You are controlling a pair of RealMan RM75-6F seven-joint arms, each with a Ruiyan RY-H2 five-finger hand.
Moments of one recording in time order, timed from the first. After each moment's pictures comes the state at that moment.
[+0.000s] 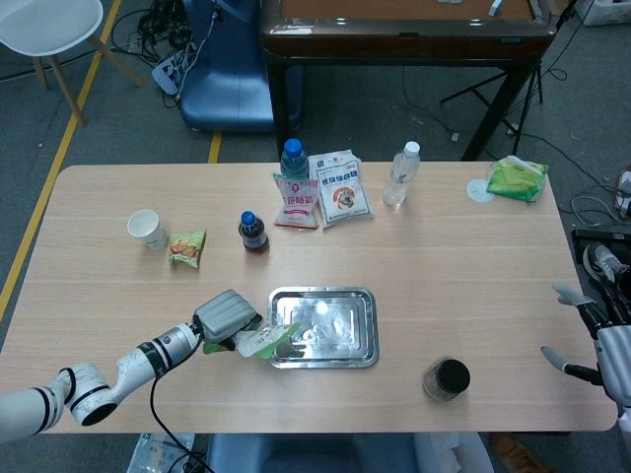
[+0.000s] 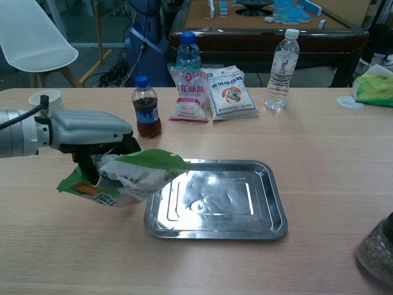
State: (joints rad) left arm -0.88 -1.37 -0.02 -1.47 1.61 0.72 -0.05; right arm 0.02 -1.03 0.05 -1.59 -1.60 1.61 0.13
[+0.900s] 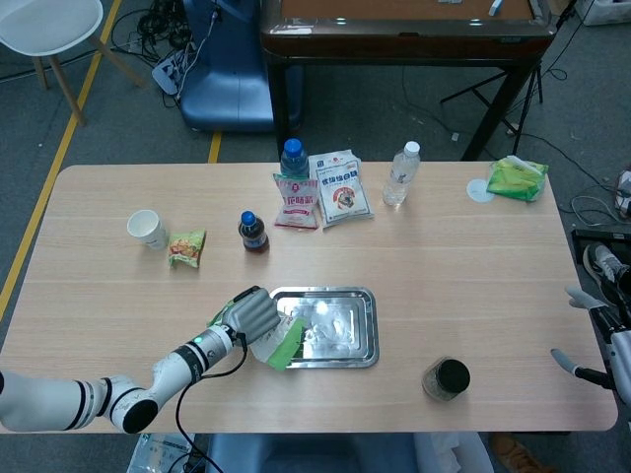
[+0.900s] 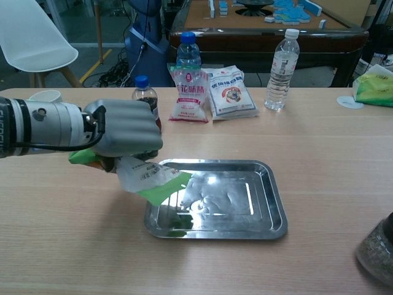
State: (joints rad) left arm -1.10 -1.40 0.04 -1.73 0.94 0.81 1.22; right arm 0.00 -1.05 0.05 -1.52 -1.59 1.63 0.21
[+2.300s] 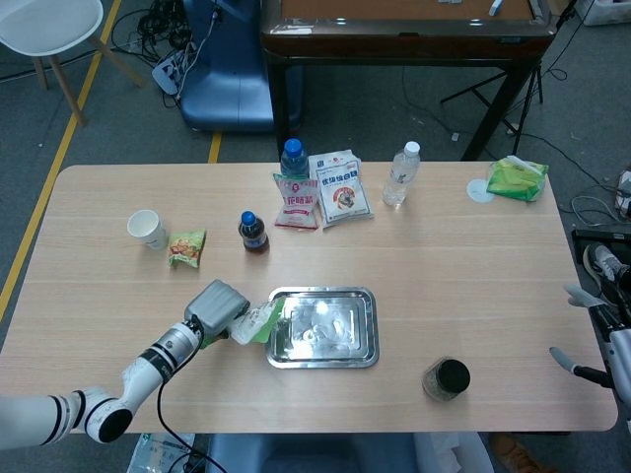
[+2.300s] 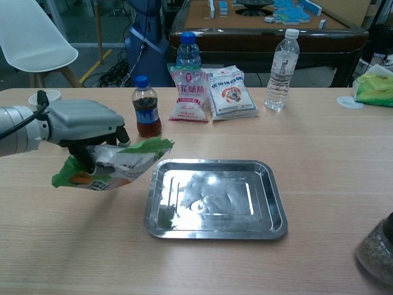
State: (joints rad) left arm -0.91 -1.39 0.07 -1.60 1.14 0.94 0.38; right arm 0.00 -1.04 0.06 -1.56 -1.59 1.63 0.17
